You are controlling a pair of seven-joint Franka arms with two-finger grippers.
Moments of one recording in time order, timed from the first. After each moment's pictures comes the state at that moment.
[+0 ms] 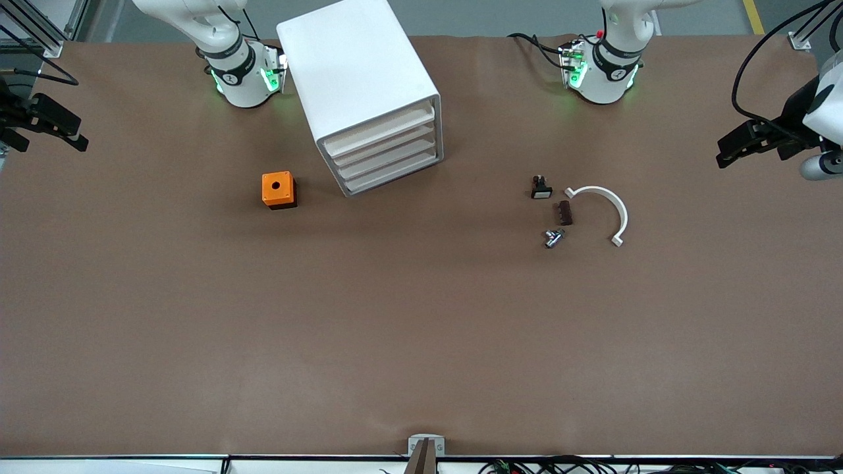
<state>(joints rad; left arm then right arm) 0.08 -0.01 -0.17 -1.52 0.03 1.46 -0.18 0.08 -0.16 -0.13 -1.68 0.00 1.55 -0.04</state>
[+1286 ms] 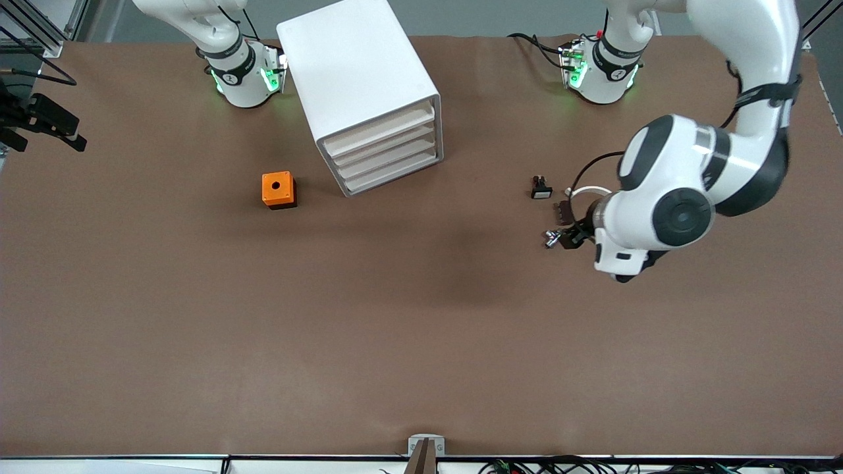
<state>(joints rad) -0.20 0.45 -0.20 -1.49 -0.06 1.56 -1.12 0.08 -0.16 -0.14 -1.68 0.00 1.55 -0.04</state>
